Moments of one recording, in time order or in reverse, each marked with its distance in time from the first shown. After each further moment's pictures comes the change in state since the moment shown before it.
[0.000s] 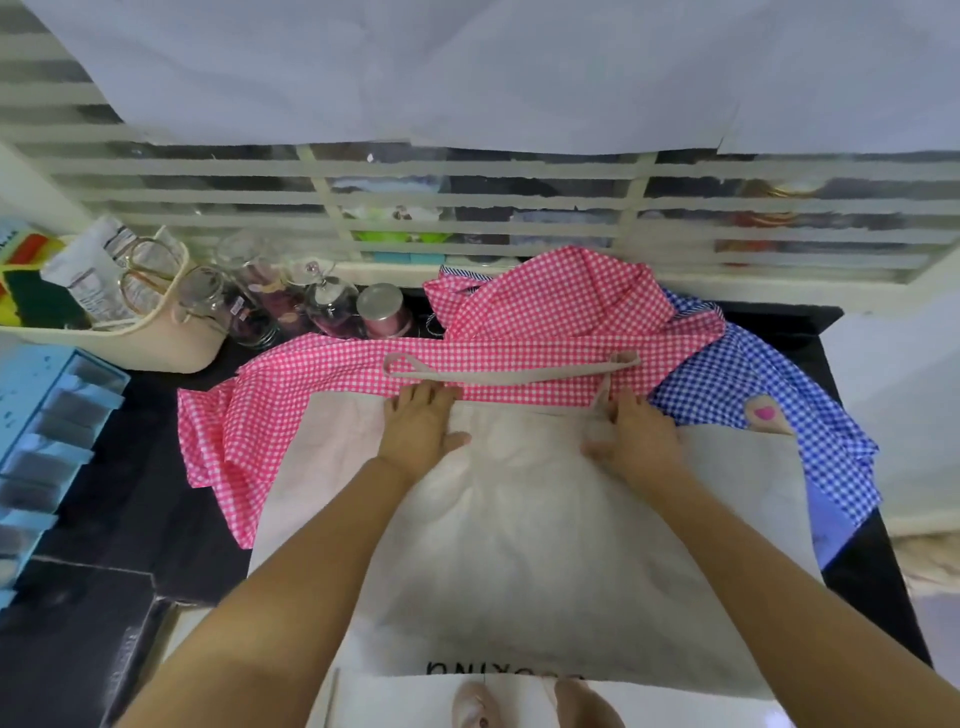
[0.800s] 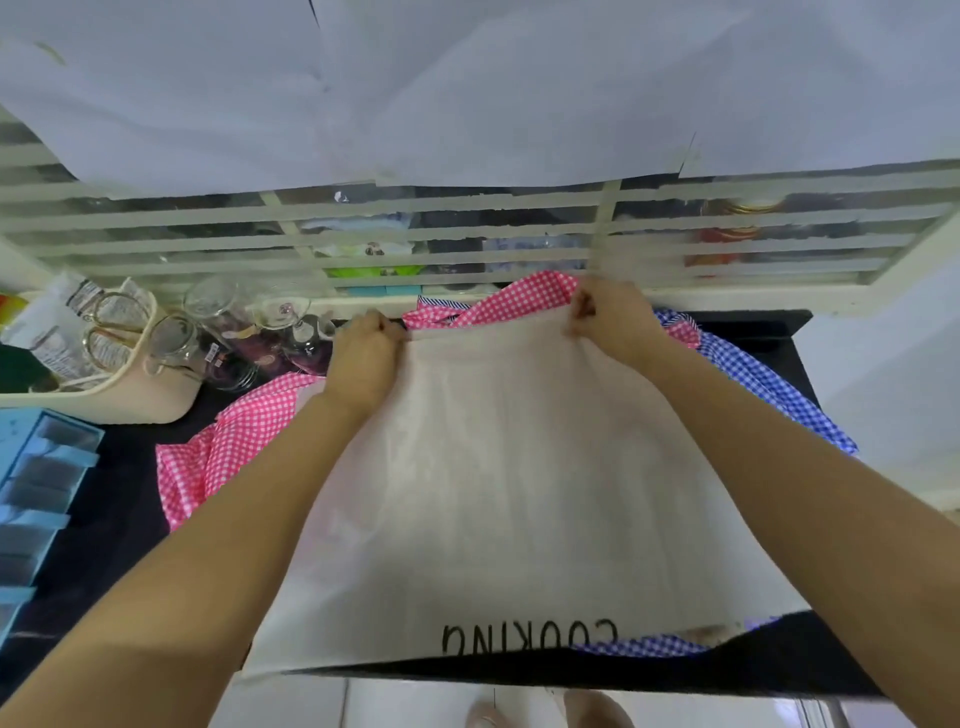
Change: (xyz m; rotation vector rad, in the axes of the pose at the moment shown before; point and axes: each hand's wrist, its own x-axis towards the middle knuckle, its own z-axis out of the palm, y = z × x) left_hand 0.074 -0.018 -0.101 0.085 0.299 0.046; right_hand 0.086 -0.057 -0.103 0.183 0.113 -0.223
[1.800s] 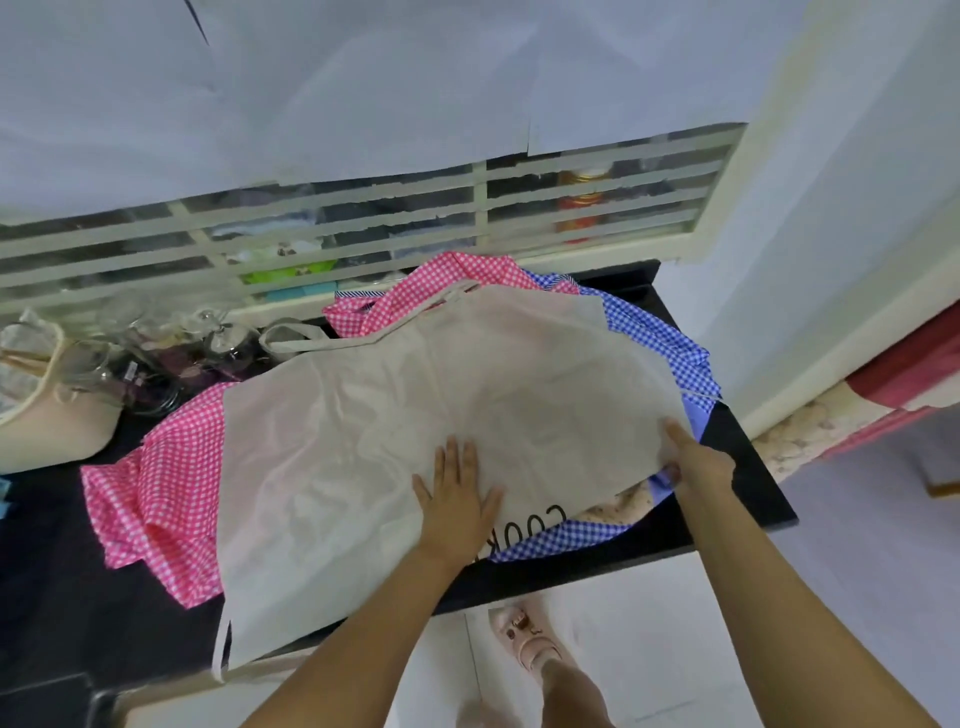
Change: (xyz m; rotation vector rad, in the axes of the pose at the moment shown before) left_hand -0.196 0.150 0.083 -0.187 -0.547 0.050; right_hand -0.245 0.151 0.048 1.068 0.711 1.158
